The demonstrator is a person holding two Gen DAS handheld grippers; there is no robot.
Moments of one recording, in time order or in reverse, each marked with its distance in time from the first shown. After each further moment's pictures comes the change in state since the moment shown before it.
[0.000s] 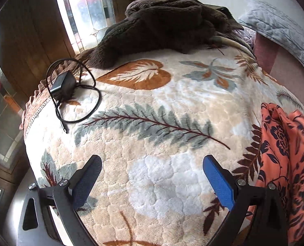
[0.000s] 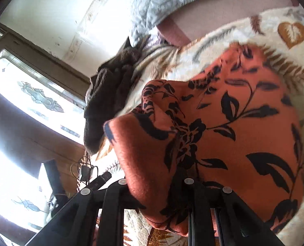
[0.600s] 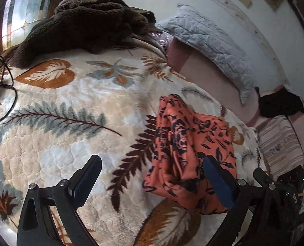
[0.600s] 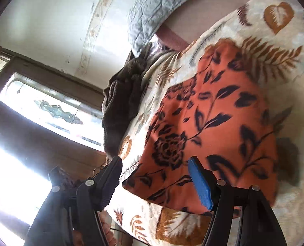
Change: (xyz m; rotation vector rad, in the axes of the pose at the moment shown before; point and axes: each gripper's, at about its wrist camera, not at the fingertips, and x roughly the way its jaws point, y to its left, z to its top) left arm -0.049 -0.039 -0.015 0.105 0.006 -0.696; right arm -0.068 -0.040 -0.020 0.082 -0.092 0.144
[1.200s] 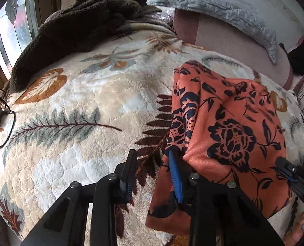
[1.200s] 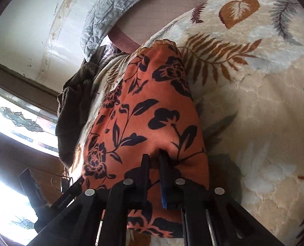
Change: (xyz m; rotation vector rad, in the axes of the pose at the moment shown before) left arm 0.094 -0.024 -0.015 0.192 0.100 0.341; right arm 0.016 -0.070 0.015 0.040 0.025 -0.266
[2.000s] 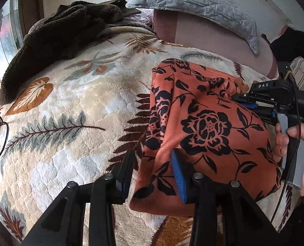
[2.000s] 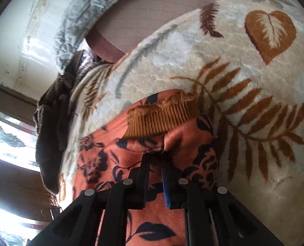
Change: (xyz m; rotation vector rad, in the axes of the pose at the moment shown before) left arm -0.026 -0.010 -0.007 0.109 -0.035 -0.067; right arm 0.078 0.008 0.112 0.037 0.053 -0.133
